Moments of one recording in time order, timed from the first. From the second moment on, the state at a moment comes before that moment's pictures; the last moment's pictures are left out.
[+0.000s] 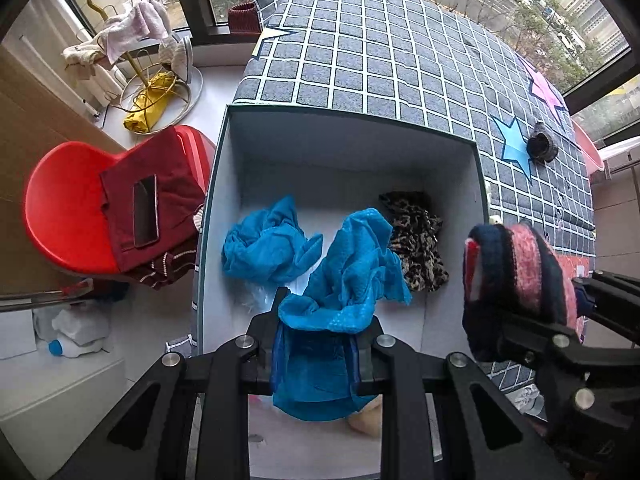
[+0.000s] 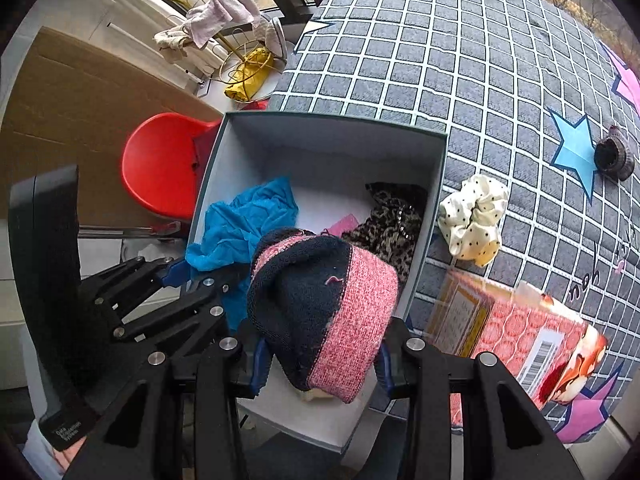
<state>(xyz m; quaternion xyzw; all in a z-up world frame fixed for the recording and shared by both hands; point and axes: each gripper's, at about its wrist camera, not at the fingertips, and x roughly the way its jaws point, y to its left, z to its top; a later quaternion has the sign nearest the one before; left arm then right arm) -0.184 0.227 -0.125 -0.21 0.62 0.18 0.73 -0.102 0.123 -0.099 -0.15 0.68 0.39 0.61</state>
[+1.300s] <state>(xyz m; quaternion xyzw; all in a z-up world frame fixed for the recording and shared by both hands) -0.136 0.197 -0.103 -0.30 0.58 0.03 0.76 -0.013 0.041 -0.057 -0.02 0.66 0.33 0.67</state>
